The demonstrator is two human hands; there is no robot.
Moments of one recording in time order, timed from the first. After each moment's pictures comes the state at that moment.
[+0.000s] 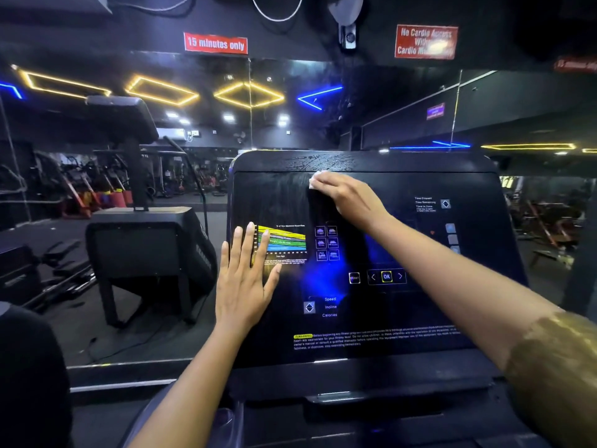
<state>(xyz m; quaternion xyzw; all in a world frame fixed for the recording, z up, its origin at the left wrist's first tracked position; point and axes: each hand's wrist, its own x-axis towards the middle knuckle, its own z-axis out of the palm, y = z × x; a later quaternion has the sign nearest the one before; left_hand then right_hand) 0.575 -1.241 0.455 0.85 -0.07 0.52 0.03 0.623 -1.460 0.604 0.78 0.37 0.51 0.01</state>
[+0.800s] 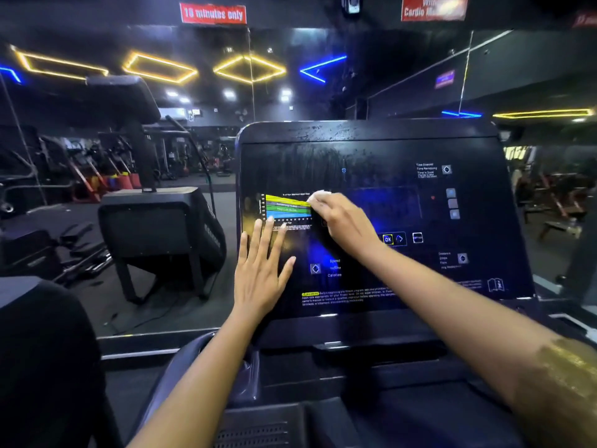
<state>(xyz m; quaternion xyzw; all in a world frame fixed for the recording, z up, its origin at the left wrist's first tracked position) 0.552 -1.249 0.426 0.85 -0.11 0.52 0.01 0.571 -1.435 0.519 0.82 0.30 0.48 -0.09</state>
